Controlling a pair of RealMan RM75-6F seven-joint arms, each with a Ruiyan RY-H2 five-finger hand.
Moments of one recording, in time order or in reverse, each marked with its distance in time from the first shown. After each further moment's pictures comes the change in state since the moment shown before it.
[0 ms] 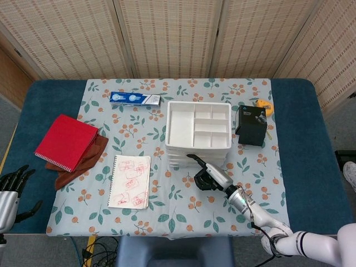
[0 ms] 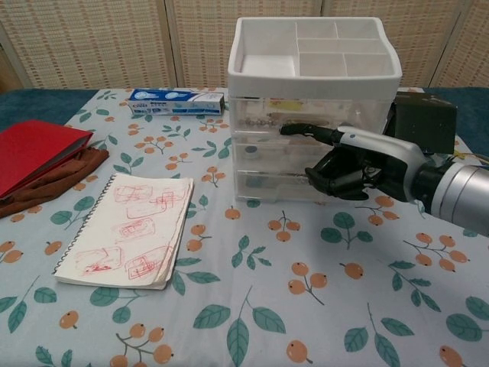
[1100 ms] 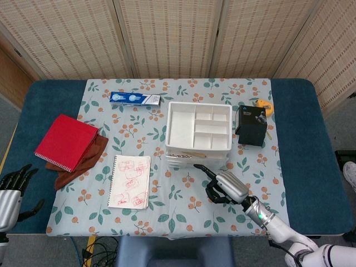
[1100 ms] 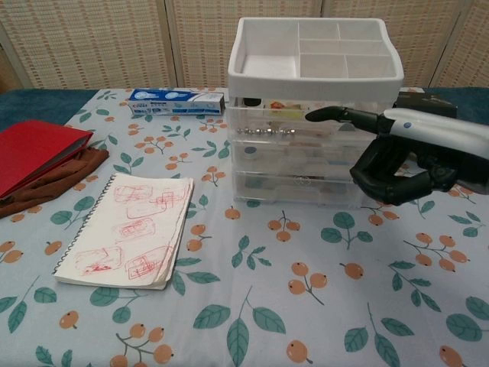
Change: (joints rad) left arm -0.011 -0.003 -0.002 -0.004 0.003 -0.016 0.009; right arm -0.067 0.218 -0.116 -0.231 -0.106 0.181 -0.292
